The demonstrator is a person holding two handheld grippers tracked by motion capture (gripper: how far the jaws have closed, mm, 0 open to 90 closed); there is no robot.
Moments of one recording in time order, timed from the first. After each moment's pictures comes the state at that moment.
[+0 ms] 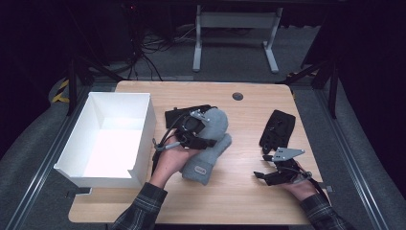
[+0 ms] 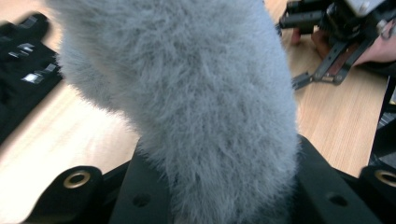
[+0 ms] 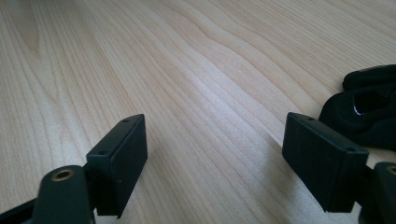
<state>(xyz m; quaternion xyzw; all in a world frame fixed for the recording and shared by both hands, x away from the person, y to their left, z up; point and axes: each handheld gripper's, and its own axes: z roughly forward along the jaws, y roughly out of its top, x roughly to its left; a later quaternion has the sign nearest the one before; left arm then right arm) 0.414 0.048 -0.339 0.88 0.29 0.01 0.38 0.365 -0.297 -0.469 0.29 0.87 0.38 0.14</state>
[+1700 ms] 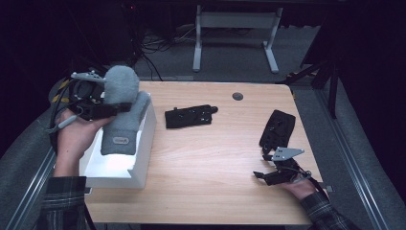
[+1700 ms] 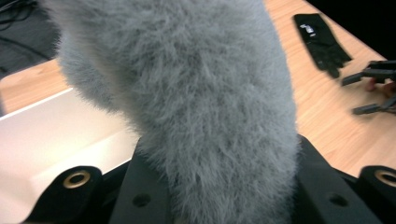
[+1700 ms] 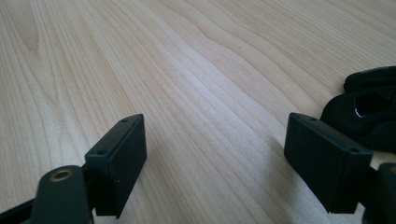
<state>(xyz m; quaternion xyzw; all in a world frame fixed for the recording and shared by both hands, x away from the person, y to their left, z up) 0.399 0.262 -0.233 0.81 0.42 0.13 0.39 0.367 -0.297 -0.469 0.29 0.87 0.38 0.14</state>
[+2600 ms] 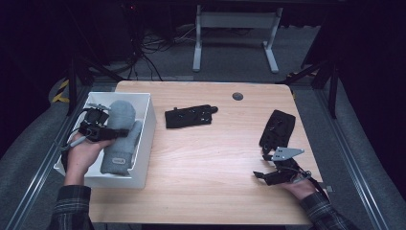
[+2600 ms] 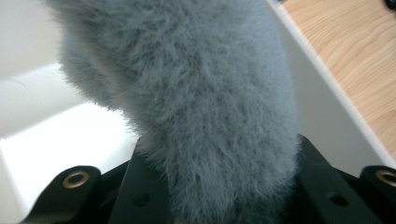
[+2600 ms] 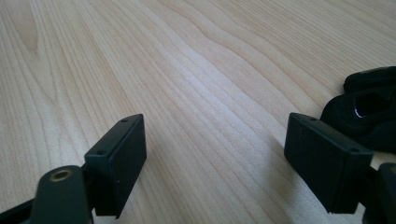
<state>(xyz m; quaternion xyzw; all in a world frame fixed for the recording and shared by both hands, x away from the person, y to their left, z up) 0.431 0.286 -0.357 0.81 0.48 0.05 0.33 0.367 -0.297 -0.469 0.29 0.87 0.38 0.14</state>
